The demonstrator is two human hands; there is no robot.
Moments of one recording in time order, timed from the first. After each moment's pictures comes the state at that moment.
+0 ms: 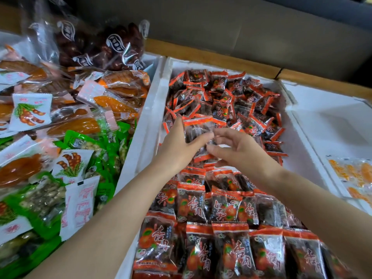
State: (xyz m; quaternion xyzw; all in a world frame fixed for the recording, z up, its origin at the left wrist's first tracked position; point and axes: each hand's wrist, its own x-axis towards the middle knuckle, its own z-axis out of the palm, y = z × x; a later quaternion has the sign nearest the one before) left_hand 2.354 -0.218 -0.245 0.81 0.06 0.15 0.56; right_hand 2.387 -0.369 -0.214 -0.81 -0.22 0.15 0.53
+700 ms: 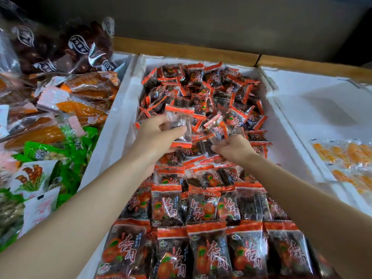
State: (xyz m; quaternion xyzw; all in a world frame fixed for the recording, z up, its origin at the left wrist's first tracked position) left_hand 2.371 -0.237 -0.230 0.73 0.12 0.13 0.67; right_hand 2.462 -0.412 -0.255 -0.94 -0.04 0.09 0.34
